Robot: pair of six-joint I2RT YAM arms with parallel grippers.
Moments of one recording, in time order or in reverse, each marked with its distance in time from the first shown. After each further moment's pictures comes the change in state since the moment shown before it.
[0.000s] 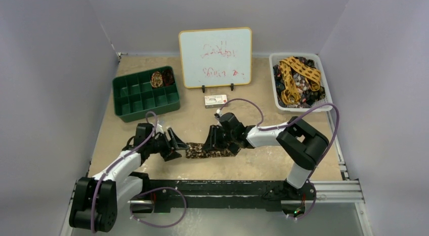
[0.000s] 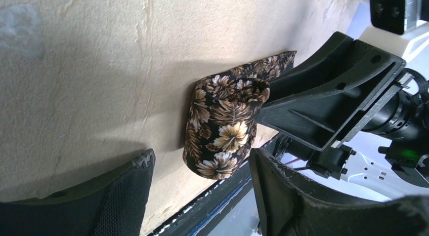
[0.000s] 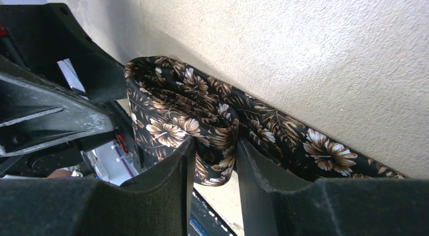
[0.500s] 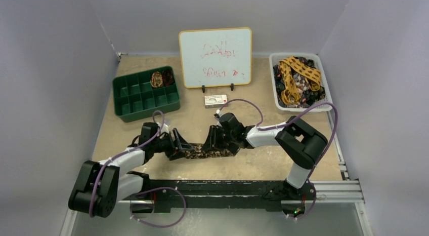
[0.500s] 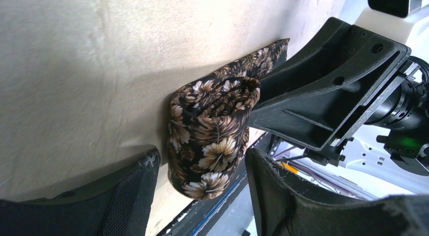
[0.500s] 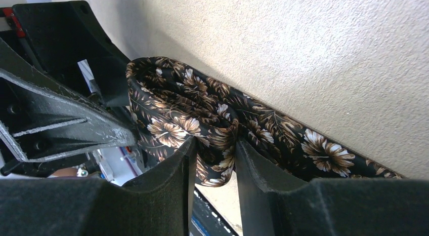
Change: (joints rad) left arm -0.062 0.136 -0.028 0.188 0.040 -0.036; right arm 0.000 0.018 -0.002 0.027 -0.019 0.017
